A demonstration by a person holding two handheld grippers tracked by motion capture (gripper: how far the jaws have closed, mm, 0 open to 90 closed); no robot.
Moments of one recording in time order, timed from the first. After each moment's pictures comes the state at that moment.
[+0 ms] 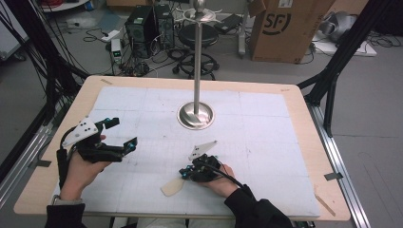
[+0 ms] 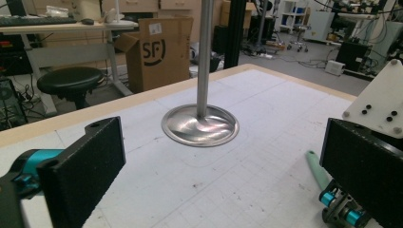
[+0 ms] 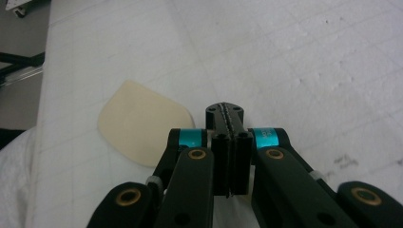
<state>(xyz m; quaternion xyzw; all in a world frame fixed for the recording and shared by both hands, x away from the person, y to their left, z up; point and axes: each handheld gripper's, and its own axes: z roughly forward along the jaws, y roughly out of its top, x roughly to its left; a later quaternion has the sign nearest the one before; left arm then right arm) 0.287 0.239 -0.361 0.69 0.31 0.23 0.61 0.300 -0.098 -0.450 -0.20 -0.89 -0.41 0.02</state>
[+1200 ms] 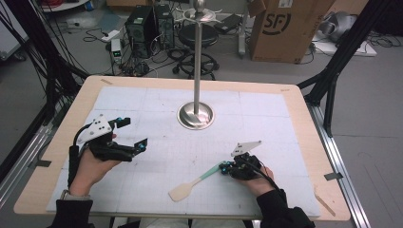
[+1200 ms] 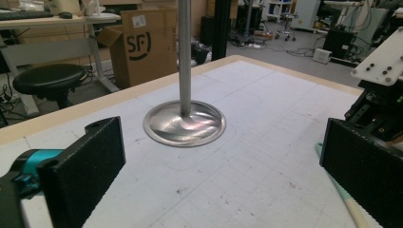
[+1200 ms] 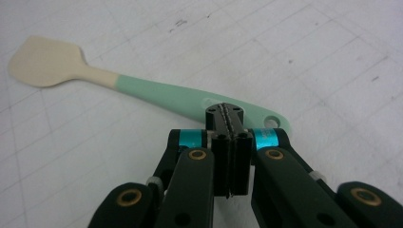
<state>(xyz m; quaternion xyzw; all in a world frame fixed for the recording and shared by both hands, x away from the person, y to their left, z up) 0.296 0.214 -0.365 0.72 0.29 0.21 0.60 0.301 -0.207 -0.443 -0.29 -0.88 -0.38 -0.05</state>
